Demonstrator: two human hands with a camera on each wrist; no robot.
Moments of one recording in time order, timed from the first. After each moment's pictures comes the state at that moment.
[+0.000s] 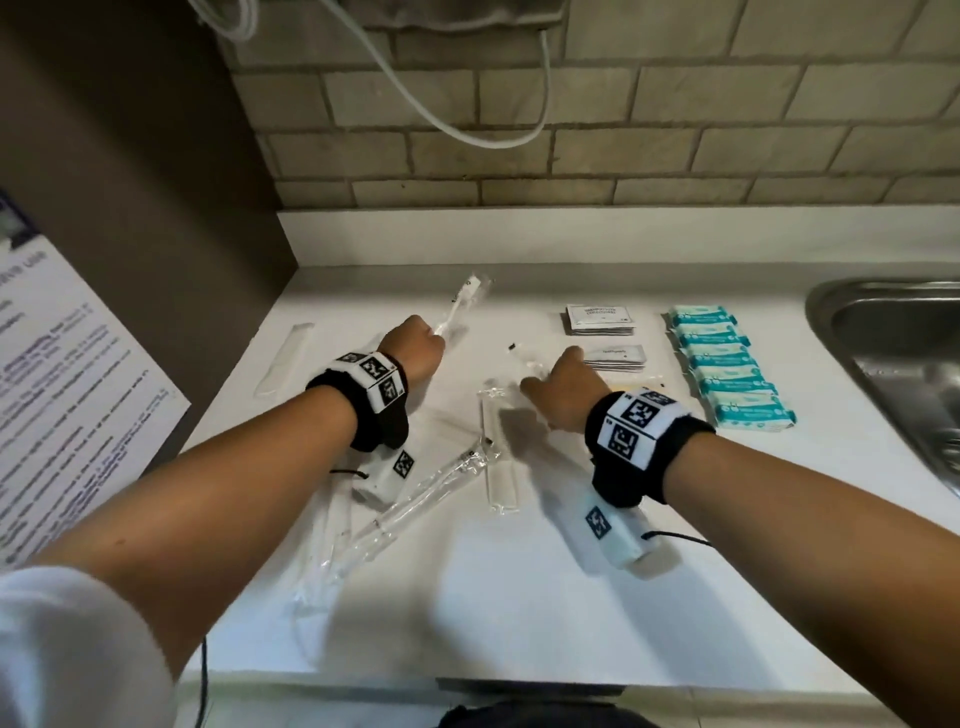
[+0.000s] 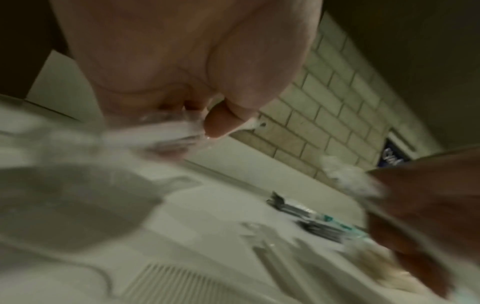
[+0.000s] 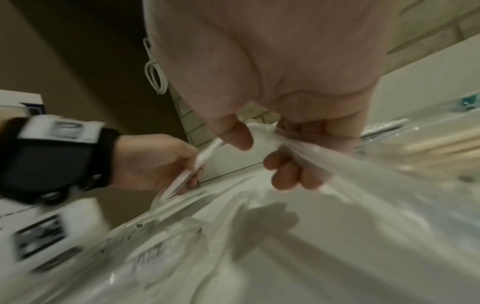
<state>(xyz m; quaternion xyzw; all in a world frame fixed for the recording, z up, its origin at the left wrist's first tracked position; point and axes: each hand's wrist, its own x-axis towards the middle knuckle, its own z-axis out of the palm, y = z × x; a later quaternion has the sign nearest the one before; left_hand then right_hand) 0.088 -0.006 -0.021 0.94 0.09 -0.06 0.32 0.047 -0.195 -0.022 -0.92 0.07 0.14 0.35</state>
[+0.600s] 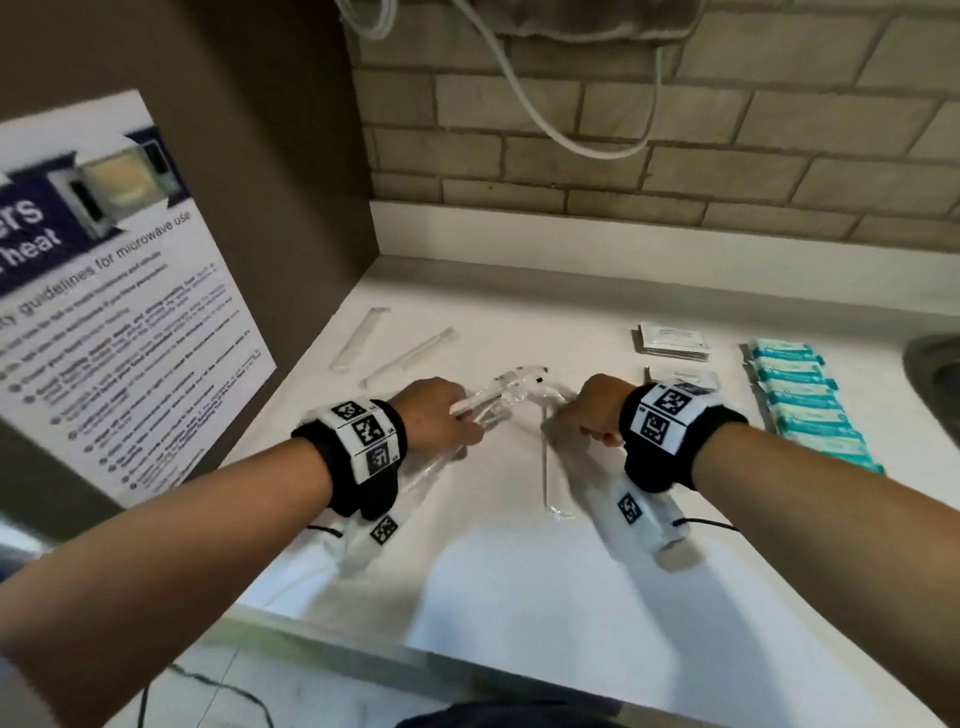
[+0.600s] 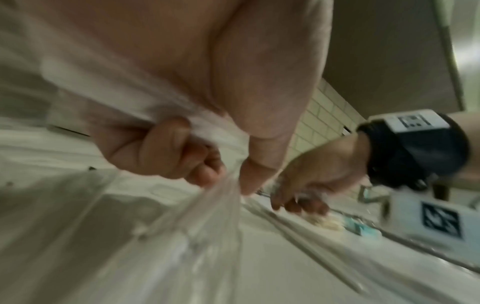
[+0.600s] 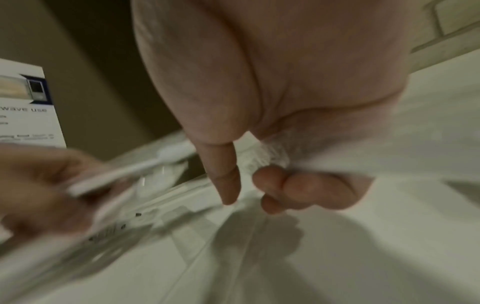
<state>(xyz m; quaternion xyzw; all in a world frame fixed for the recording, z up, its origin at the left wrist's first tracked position) -0.002 0.045 -0.030 0.96 0.01 -0.14 0.26 0.065 -0.162 -0.025 -0.94 -0.01 0.27 0.19</state>
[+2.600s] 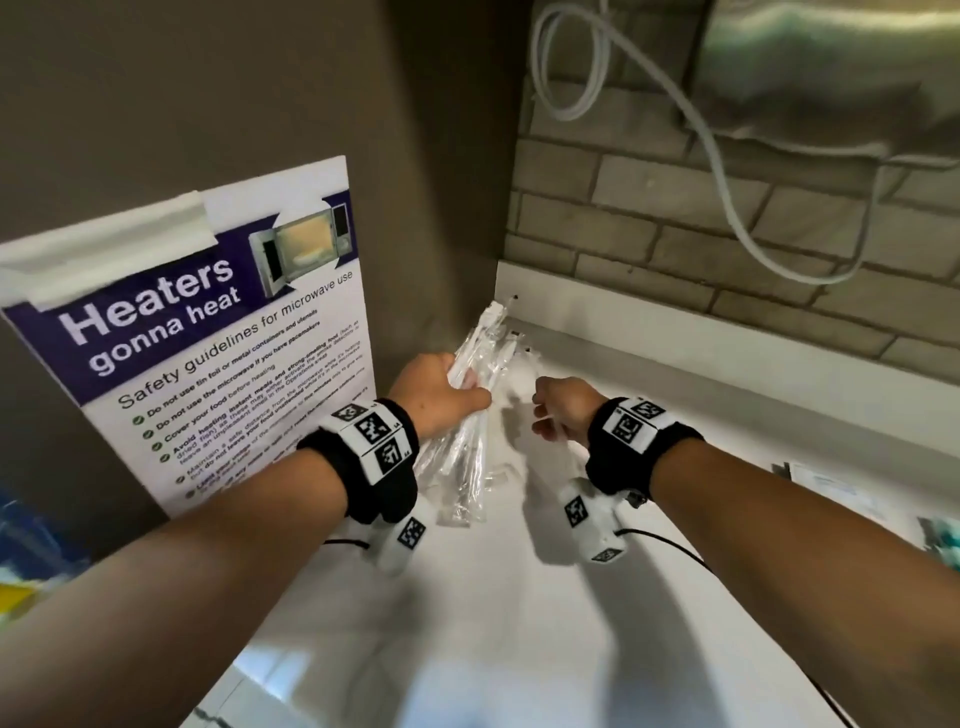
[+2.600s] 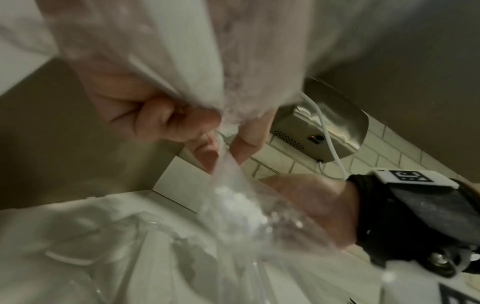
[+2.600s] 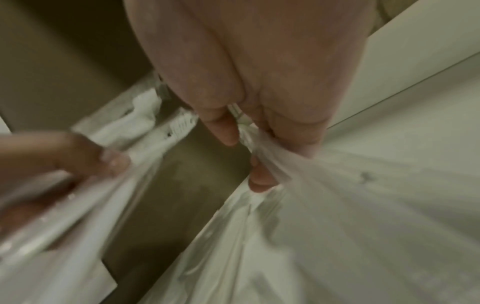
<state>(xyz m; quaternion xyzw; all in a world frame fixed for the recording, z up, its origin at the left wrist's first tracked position) 0.037 0.168 0.002 0.85 0.20 0.12 0.47 0.148 0.024 -0.013 -0.82 -0.04 0.29 0.49</state>
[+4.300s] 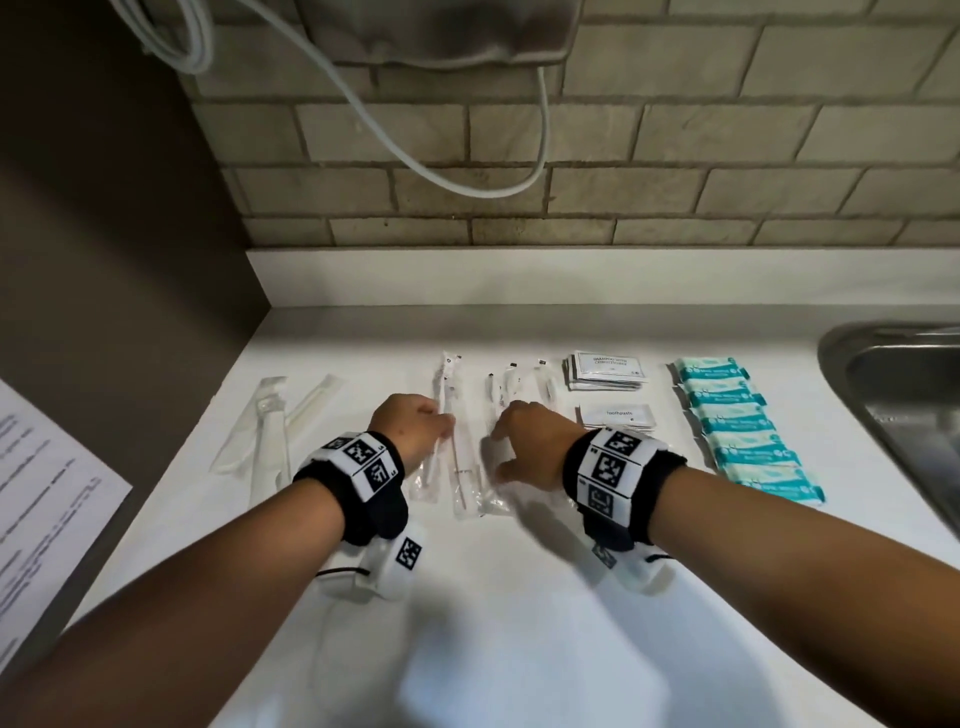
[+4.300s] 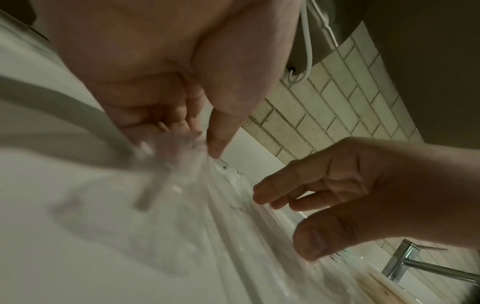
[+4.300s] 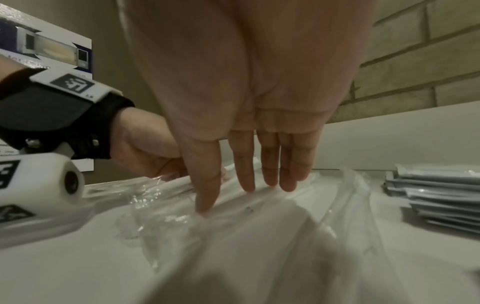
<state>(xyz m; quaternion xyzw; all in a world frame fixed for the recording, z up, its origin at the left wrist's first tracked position) 0.126 -0.001 -0.084 0.84 0.16 -0.07 0.52 0.098 -0.179 -0.020 -0.96 -0.21 0.19 0.08</state>
